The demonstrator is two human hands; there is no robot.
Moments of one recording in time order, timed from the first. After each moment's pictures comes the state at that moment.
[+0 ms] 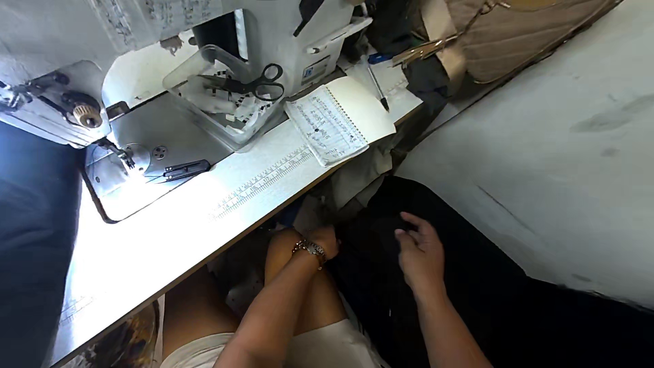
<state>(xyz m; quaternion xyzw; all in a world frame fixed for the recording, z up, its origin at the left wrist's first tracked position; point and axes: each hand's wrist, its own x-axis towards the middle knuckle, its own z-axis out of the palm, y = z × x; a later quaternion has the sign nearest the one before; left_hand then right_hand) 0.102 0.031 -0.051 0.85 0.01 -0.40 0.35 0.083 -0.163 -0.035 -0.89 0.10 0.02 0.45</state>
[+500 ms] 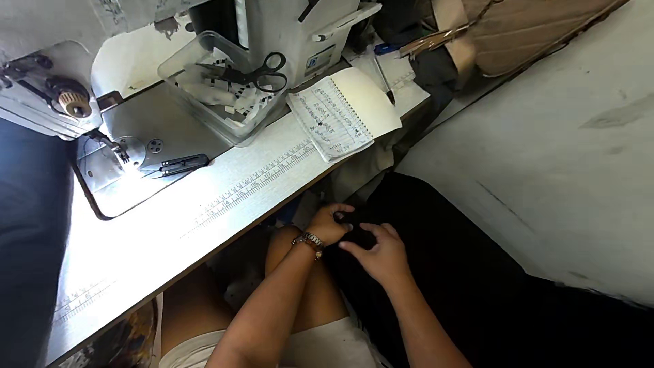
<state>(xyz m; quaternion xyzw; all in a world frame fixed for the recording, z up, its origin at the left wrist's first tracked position) 0.106 0.038 -0.040 0.71 0.10 -0.25 0.65 0.072 -0.121 -0.041 -0.94 -0.02 0.07 0.32</state>
